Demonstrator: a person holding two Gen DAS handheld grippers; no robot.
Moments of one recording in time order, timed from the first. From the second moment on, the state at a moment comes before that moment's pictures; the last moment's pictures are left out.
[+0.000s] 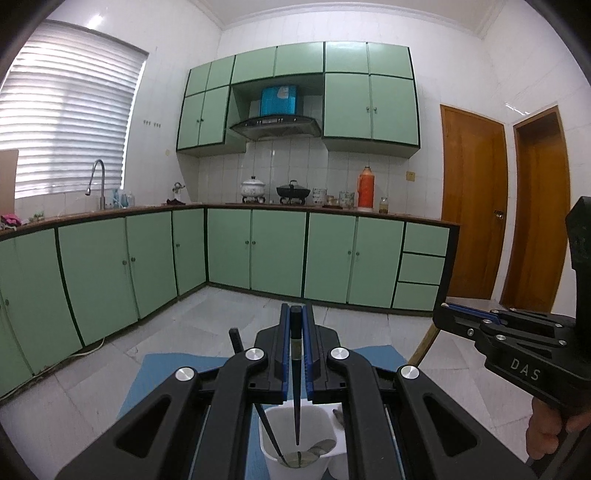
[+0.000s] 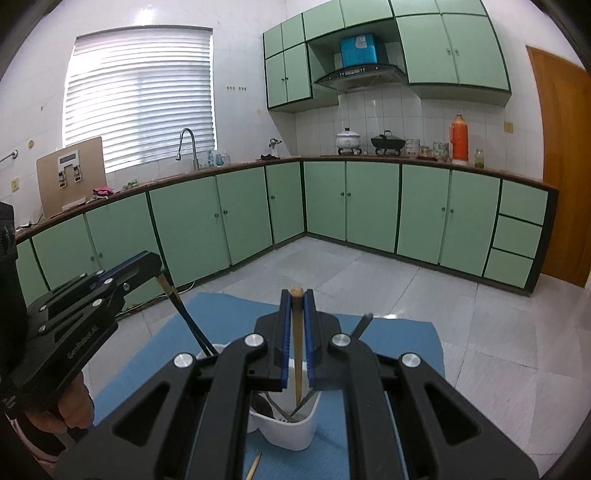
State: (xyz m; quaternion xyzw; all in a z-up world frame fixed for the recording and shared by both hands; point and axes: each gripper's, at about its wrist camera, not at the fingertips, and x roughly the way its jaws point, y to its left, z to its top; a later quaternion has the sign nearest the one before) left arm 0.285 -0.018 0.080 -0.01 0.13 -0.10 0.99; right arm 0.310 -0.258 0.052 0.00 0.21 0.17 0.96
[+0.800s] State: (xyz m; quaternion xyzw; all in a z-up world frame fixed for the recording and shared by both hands) left arm 0.295 -0.005 0.055 -0.03 0.16 -0.09 0.98; right arm 0.312 -0.261 0.034 0.00 0.22 0.16 0.96
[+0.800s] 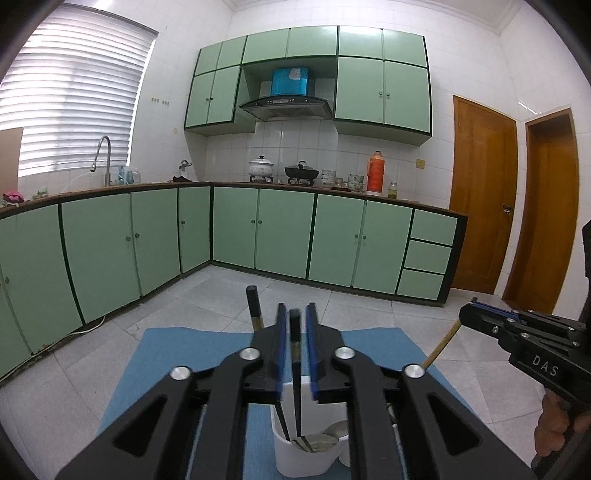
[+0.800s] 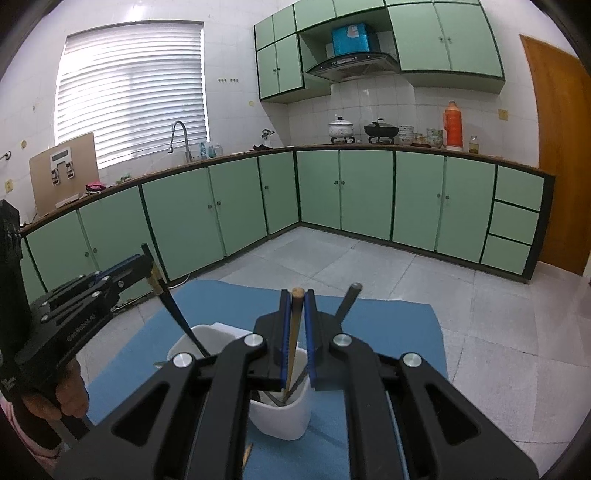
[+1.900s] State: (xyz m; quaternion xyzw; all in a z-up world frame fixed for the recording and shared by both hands) left arm 0.199 0.029 0.051 -0.05 0.12 -0.06 0.99; right arm 0.198 -0.316 0.029 0.05 0.12 0.14 0.98
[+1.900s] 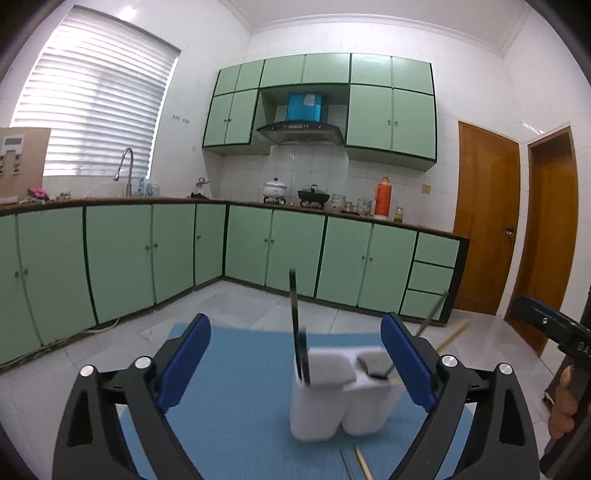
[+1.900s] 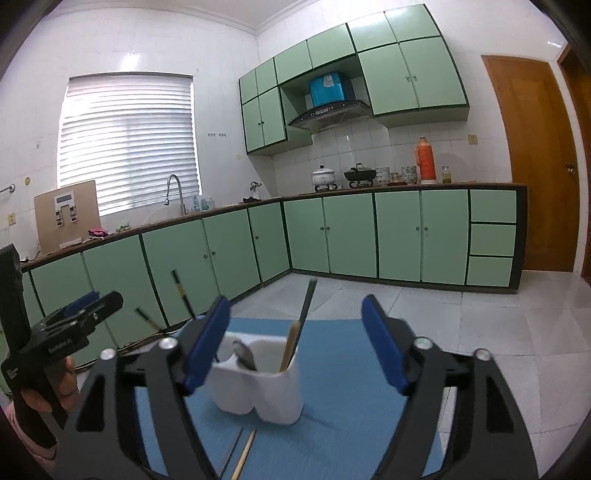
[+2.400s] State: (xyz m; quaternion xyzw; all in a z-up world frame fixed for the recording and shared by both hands) left arm 0.114 0.033 -0.015 -0.03 0.19 -0.04 0.98; right arm 0.129 -0.291 -0.030 0.03 0.16 0.13 0.98
